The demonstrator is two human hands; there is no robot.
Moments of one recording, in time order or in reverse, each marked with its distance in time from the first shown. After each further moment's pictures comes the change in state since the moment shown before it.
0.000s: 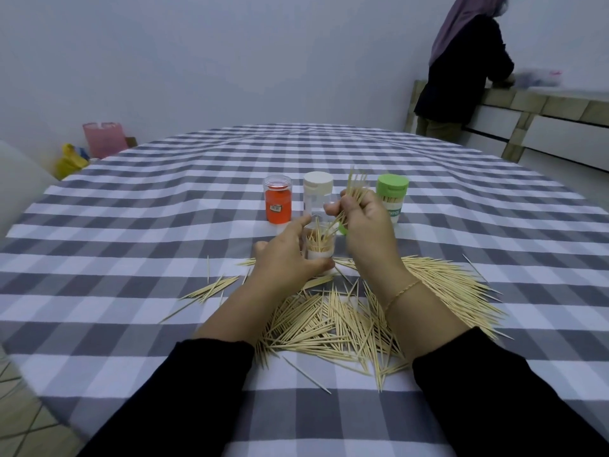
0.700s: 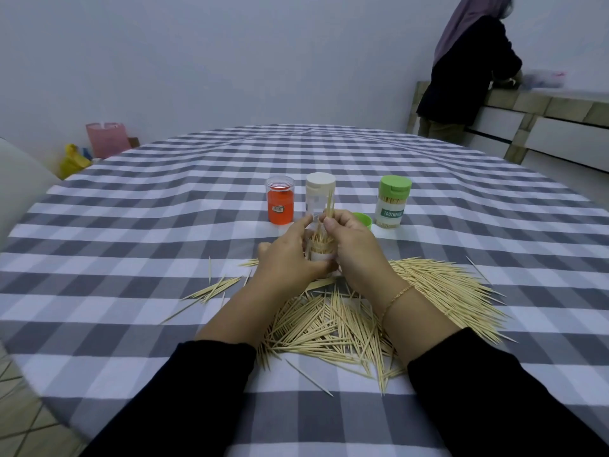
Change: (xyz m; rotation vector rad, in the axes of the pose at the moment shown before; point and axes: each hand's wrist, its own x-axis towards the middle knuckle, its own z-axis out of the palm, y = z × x) left_hand -0.004 0.008 -0.004 0.002 0.011 0.033; right_hand -0.004 0.014 0.010 0.102 -0.213 0.273
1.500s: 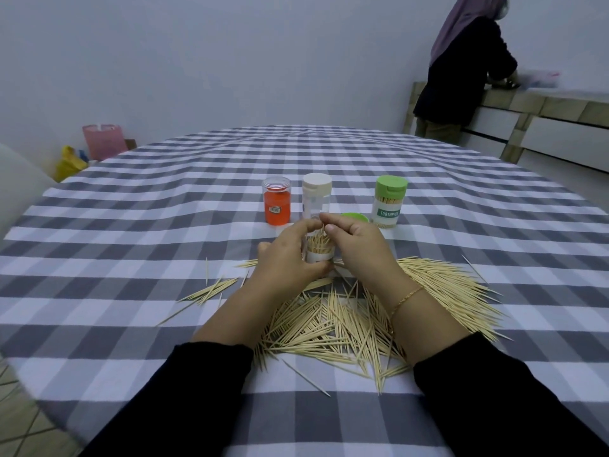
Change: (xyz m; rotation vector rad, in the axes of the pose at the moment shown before) left_hand -0.006 0.005 -0.005 0.045 -0.042 0.041; right_hand -0.010 -0.009 -0.017 -0.336 0.009 -0.126
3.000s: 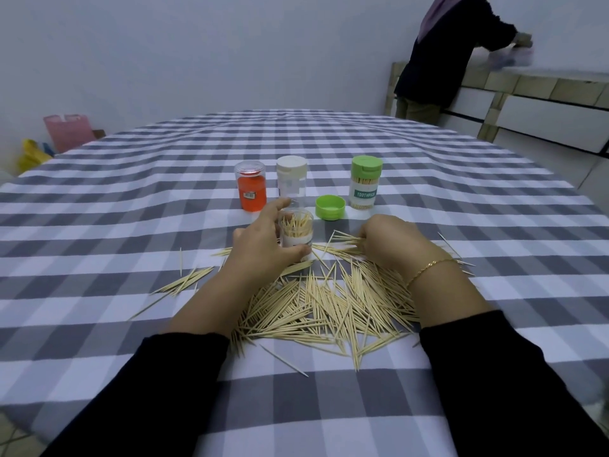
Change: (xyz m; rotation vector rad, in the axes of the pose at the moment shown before) left_hand 0.001 -0.002 0.001 -0.067 -0.016 -0.053; right_hand 0.013 0.025 -0.062 -1.244 -0.139 0.231
